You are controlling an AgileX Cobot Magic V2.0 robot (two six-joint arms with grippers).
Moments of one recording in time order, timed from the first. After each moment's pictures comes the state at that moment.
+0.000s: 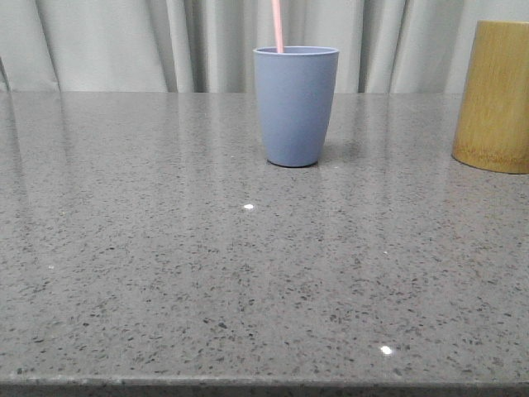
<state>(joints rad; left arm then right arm) -0.16 0.53 -0.86 0.12 0.89 -0.09 0.18 0.45 -0.72 0.09 0.44 -0.01</state>
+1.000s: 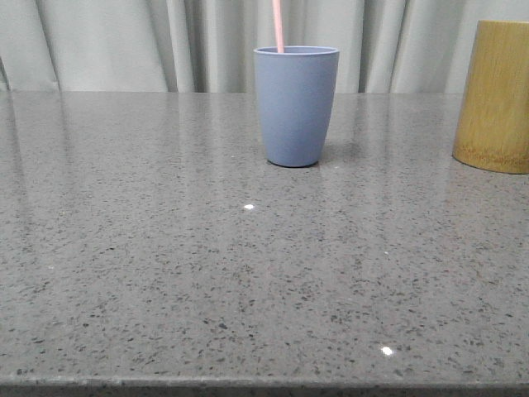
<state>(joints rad) -0.16 0.50 -0.85 0.14 0.89 -0.09 0.18 0.41 -0.69 0.09 0.44 -0.01</state>
